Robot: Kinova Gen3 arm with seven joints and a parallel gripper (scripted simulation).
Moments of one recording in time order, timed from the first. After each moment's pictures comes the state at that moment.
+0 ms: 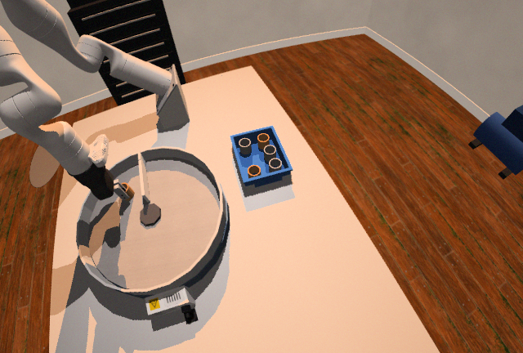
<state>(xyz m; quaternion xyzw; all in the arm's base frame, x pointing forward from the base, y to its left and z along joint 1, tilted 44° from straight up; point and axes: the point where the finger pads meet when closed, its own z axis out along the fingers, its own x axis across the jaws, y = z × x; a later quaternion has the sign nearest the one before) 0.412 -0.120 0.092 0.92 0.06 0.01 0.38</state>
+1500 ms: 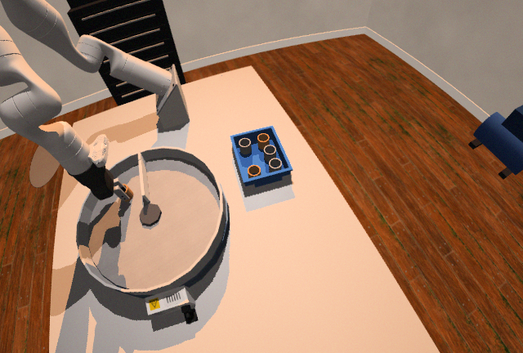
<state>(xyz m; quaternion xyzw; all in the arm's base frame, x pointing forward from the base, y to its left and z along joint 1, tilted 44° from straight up) 0.412 -0.120 0.092 0.92 0.06 0.01 0.38</state>
